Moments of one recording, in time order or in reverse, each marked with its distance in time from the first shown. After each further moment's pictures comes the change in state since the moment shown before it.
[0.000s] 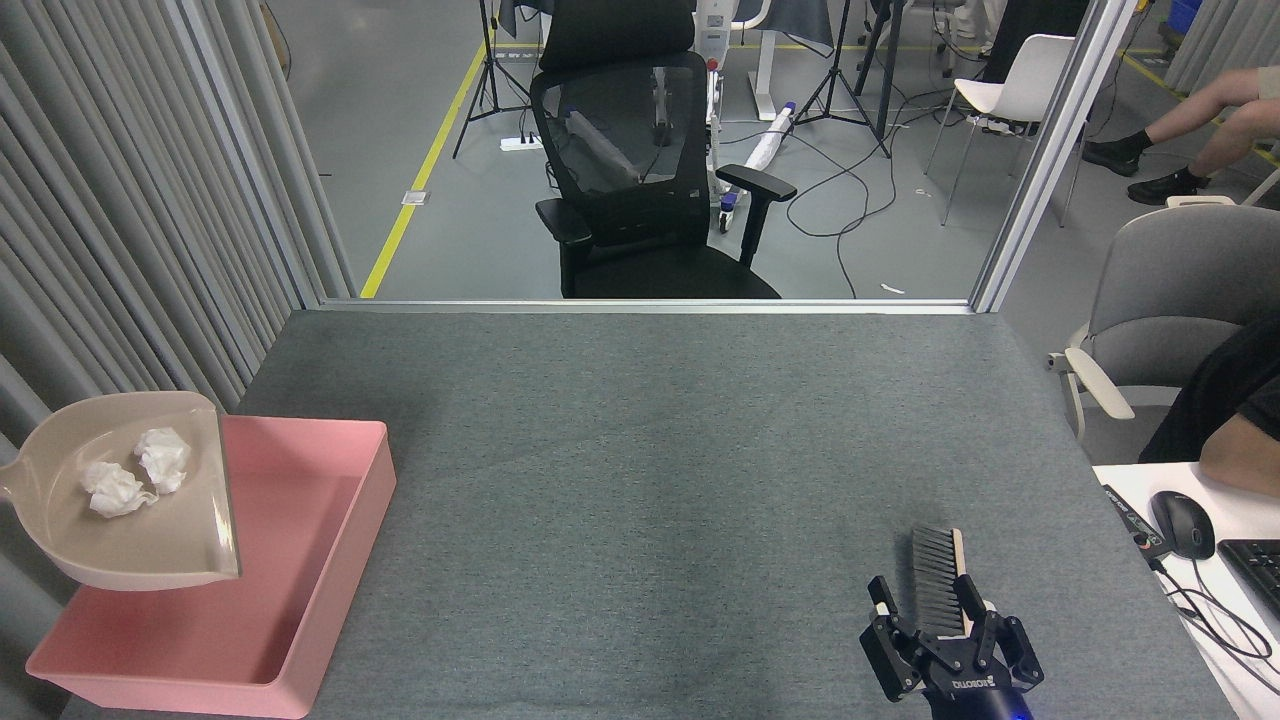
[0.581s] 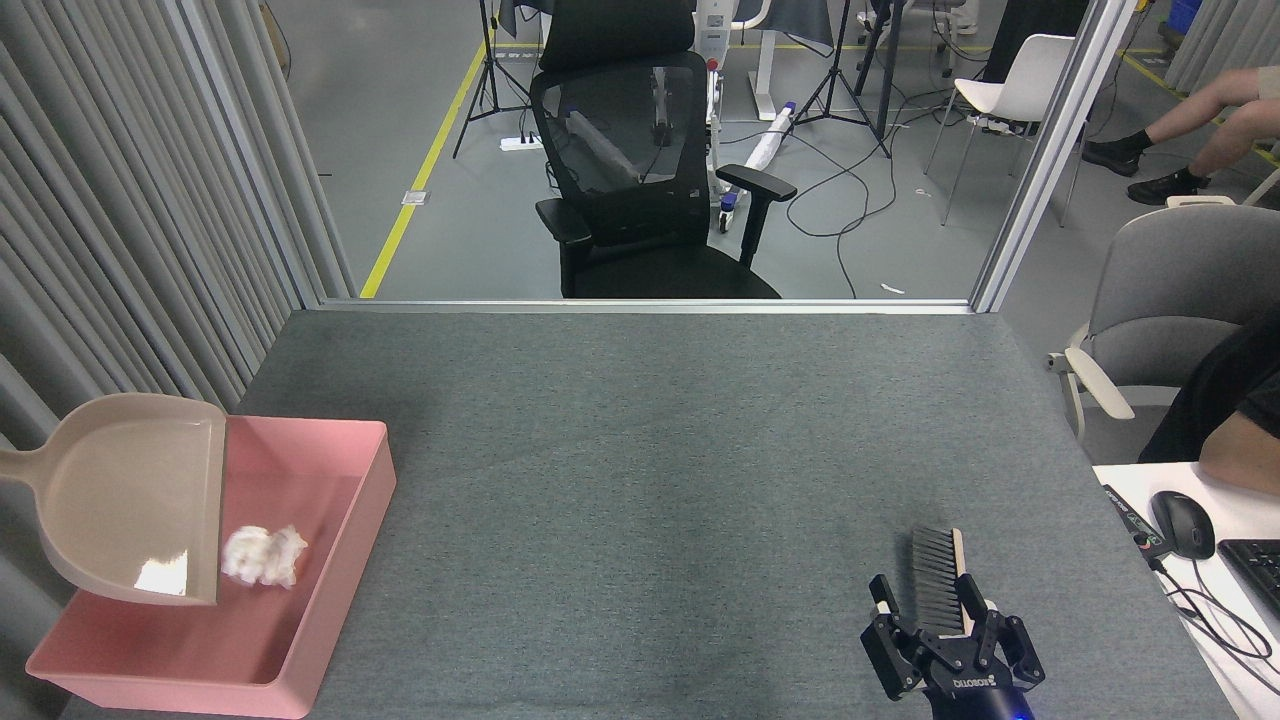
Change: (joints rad) left arm -0.048 0.012 -0.002 -0.002 -0.275 -0.153 0.002; right arm 0.000 0.002 -0.001 -0.006 -0.001 0.003 0.000
